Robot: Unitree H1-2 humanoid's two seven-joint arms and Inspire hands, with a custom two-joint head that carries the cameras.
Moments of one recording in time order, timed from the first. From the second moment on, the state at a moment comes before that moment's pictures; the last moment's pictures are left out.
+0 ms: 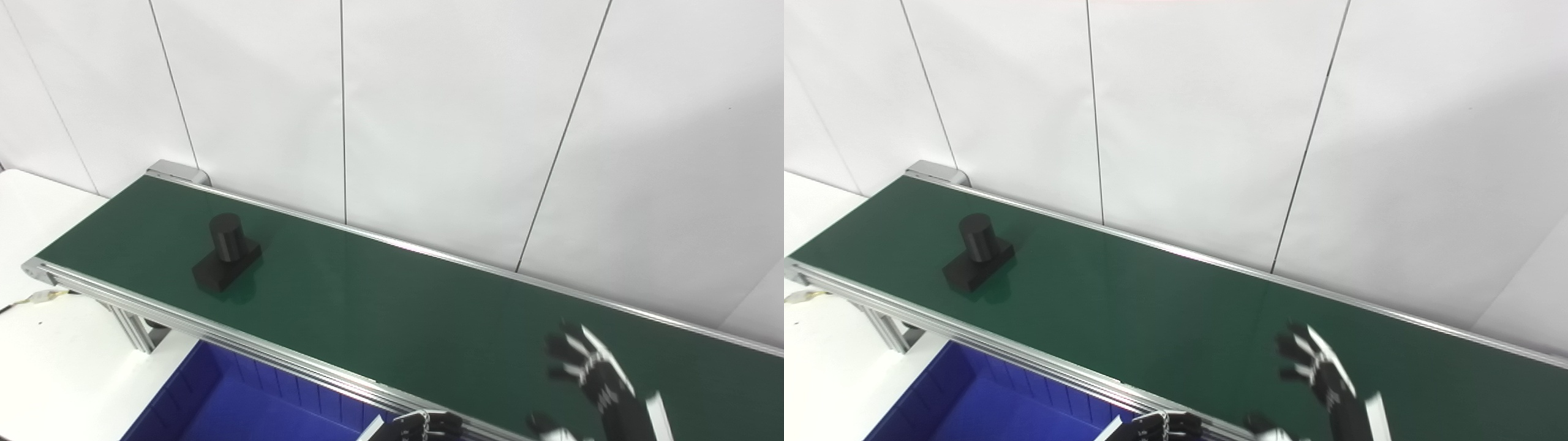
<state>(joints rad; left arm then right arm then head) 0.17 0.00 -0.15 0.30 -0.03 -0.42 -0.24 -0.06 -0.05 0.24 -0.25 -0.20 -0.15 0.16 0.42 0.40</state>
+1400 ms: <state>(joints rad) 0.14 0.00 -0.15 0.33 -0.02 -0.42 -0.23 -0.40 -0.04 0.31 0.03 -0.25 0.00 0.26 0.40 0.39</state>
